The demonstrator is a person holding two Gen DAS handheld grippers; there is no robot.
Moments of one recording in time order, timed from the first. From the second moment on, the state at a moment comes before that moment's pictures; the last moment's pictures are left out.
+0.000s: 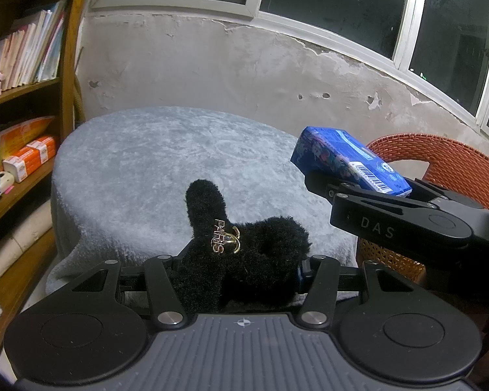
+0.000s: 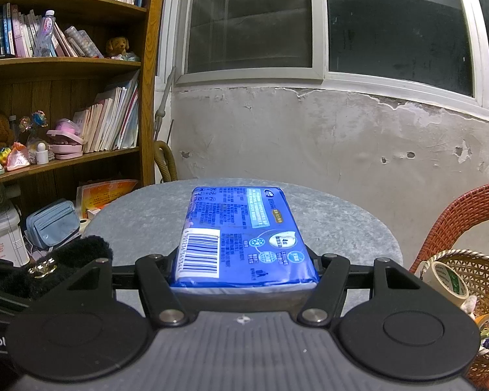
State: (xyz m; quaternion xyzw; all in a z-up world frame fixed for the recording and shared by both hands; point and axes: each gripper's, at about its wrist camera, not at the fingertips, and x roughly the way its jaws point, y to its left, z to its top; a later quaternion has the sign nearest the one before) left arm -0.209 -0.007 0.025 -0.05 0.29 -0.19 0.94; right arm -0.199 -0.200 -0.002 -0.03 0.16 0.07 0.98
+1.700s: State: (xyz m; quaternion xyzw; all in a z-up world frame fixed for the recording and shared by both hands) left arm -0.205 -0.002 0.016 -0.07 0.31 -0.19 0.93; right arm -0.199 -0.199 -0.011 -0.02 0.16 0.07 0.98
